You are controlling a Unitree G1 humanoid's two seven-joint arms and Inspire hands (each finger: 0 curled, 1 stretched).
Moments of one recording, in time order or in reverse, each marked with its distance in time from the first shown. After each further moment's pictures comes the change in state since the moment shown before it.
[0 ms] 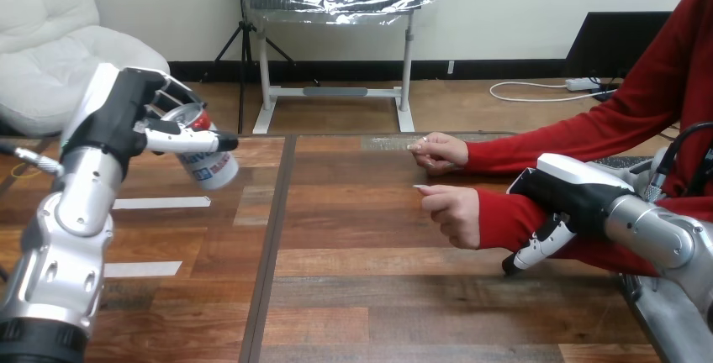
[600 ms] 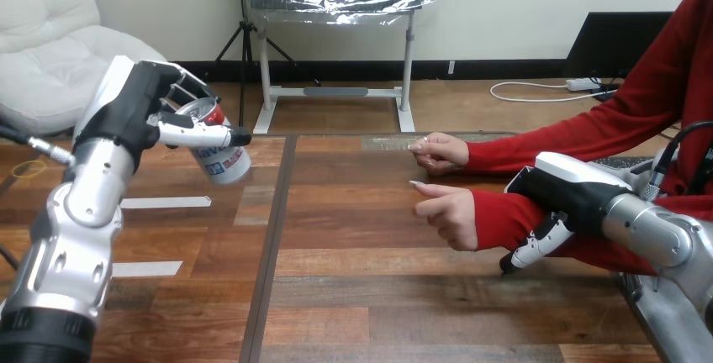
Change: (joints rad) left arm -0.042 -0.014 -0.009 0.025 0.003 -0.003 -0.030; right arm -0.003 0.007 0.000 0.000 0.001 0.000 0.000
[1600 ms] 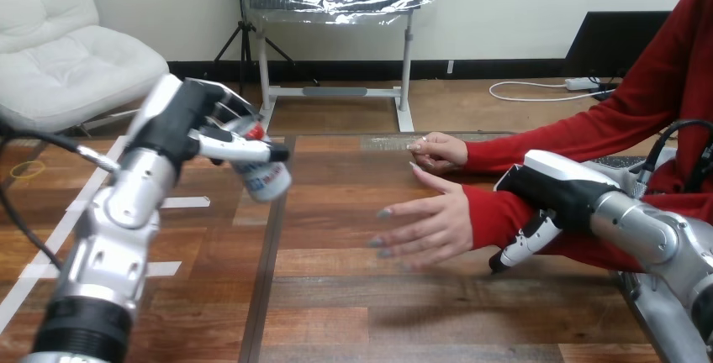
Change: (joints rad) left arm -0.057 -0.107 -0.027 0.181 -0.006 -0.093 -0.042; right arm -0.018 0.033 0.000 0.000 0.000 0.021 0.000
